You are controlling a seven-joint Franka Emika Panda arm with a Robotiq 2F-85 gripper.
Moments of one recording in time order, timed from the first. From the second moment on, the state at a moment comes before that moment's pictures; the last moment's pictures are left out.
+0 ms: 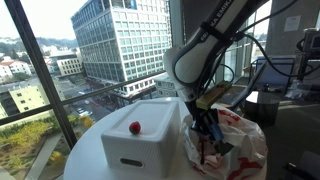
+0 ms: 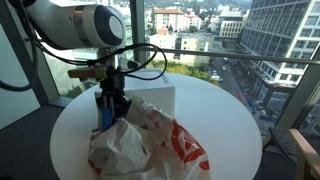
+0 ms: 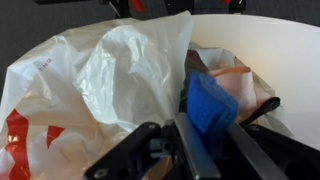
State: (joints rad) arm 0.14 0.17 0.09 -2.29 -0.18 2.07 0.32
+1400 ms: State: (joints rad) arm 0.26 0.19 0.19 -2.03 -0.26 2.31 0.92
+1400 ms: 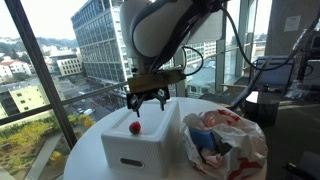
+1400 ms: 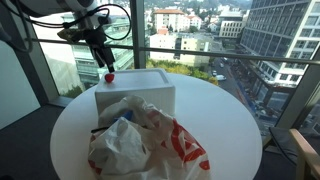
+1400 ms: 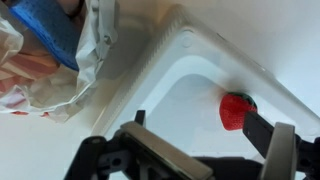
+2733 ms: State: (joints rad) arm 0.42 0.54 0.07 -1.64 -0.27 2.22 1.41
